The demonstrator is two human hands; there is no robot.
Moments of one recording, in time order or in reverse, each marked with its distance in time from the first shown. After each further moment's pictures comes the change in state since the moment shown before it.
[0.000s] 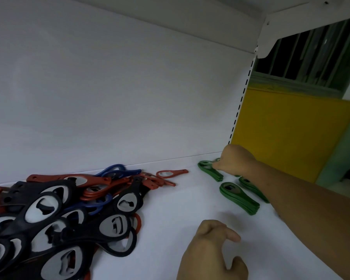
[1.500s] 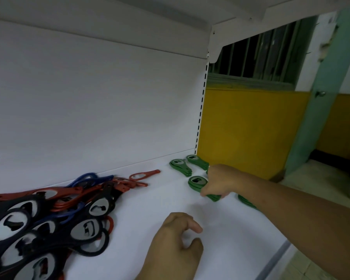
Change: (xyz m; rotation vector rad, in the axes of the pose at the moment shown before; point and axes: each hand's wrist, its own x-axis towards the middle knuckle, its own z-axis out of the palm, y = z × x) left_hand -0.007 -0.004 0.003 -0.034 -0.002 0.047; right_hand -0.087 0.021 -0.019 0.020 -0.364 0.111
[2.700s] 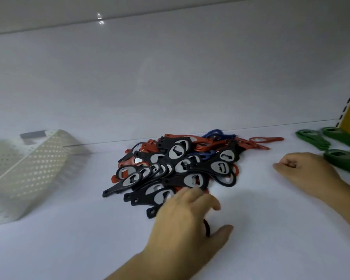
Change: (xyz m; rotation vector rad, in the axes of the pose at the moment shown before) left_hand -0.153 0.019 -0.126 0.825 0.236 0.023; right_hand -0.027 -0.079 0.072 0.404 0.289 -0.359
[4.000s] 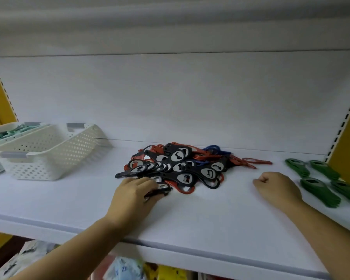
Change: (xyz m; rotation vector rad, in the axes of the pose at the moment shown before) left_hand -0.039 -0.029 -0.014 0.243 0.242 -0.303; right_hand -0.003 -0.003 -0.004 -0.089 -0.060 -0.028
